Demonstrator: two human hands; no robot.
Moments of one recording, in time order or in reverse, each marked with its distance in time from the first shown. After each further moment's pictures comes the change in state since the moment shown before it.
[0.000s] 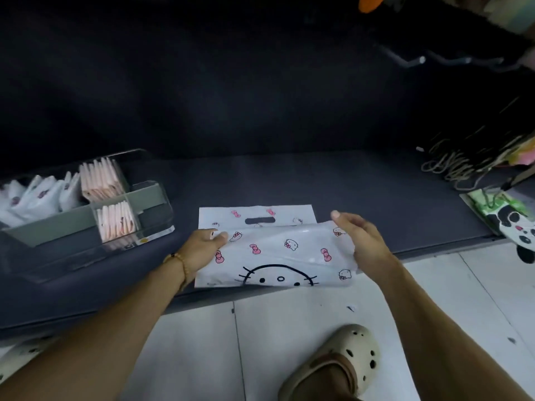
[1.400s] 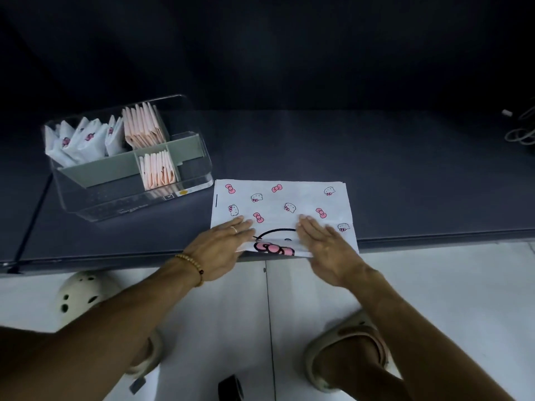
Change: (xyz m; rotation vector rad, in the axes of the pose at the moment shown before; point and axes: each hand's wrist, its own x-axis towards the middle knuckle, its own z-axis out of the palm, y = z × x) left_hand -0.047 -0.063 -0.025 1.149 -0.142 0.427; right_hand -0.016 0.078 0.102 -1.382 -0.567 -0.676
